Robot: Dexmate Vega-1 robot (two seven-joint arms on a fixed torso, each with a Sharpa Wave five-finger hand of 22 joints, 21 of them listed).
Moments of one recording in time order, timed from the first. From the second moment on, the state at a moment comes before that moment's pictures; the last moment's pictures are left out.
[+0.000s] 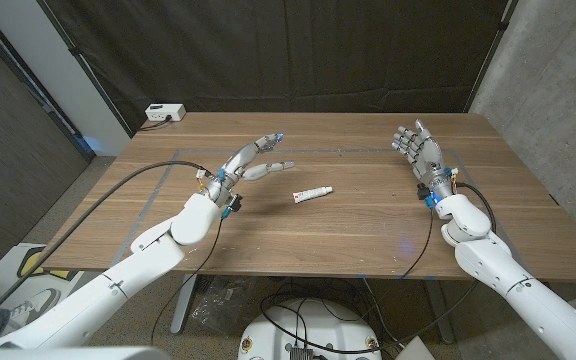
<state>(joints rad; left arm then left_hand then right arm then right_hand) 1.05 0.74 0.44 -1.84 0.22 -0.19 0.29 0.73 -0.06 0.09 -0.14 0.27 0.26 -0.02 0.26 0.18 0.34 -0.09 0.26 0.19 0.30 -0.04 0.22 0.18 0.31 -0.02 0.26 0.18 -1.07 -0.61 -0.26 -1.49 0.65 0.42 -0.02 0.12 0.04 0.32 -0.10 0.17 0.22 0.07 0.20 0.18 0.28 0.11 0.23 0.19 0.18 0.08 0.19 0.18 0.19 -0.03 0.37 0.18</state>
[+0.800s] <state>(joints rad) 0.95 0.70 0.68 -2.07 0.95 0.37 0.09 0.79 -0.04 0.12 -0.14 0.25 0.34 -0.06 0.26 0.18 0.42 -0.14 0.26 0.19 0.42 -0.04 0.23 0.18 0.40 -0.04 0.28 0.18 -1.06 -0.65 -0.21 -1.45 0.73 0.41 0.08 0.12 0.04 0.32 -0.10 0.17 0.23 0.07 0.20 0.18 0.28 0.11 0.23 0.19 0.18 0.08 0.19 0.18 0.19 -0.02 0.37 0.18</state>
